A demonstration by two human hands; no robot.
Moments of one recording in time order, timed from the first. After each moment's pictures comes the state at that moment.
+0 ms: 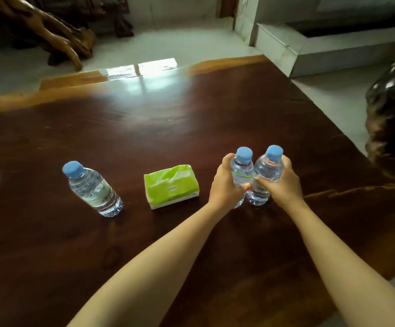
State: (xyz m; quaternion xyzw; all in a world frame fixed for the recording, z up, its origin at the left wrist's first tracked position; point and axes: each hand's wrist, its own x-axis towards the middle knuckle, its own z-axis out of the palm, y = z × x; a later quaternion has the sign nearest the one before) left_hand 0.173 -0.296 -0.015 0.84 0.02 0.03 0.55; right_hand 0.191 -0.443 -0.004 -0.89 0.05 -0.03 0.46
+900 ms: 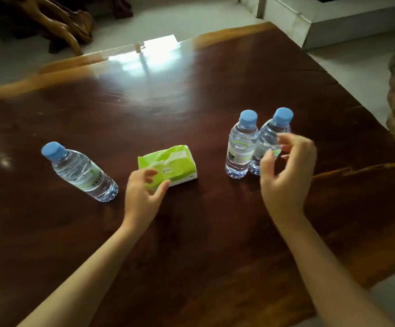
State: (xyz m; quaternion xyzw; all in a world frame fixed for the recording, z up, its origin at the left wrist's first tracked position) left_hand 0.095 -0.163 -0.038 0.90 0.15 0.14 0.39; right_hand 0.140 -0.413 0.009 -0.85 -0.05 -0.35 0.40
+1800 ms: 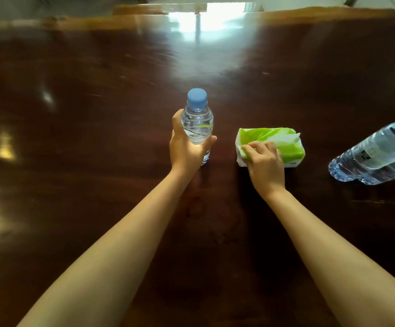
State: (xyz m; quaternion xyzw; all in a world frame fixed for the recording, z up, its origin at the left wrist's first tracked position) left_hand 0.086 -0.019 -0.038 0.79 0.23 0.22 0.52; right_hand 0.148 -0.187 -0.090 -0.94 -0.27 -0.11 0.18
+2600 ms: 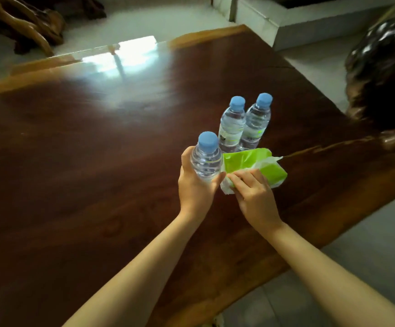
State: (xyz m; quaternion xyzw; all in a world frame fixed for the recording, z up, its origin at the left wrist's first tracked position) left_hand 0.061 -0.260 -0.003 0.80 0.08 0.14 0.57; right_hand 0.059 -0.403 -0.037 -0.92 -0.22 -0.24 0.21
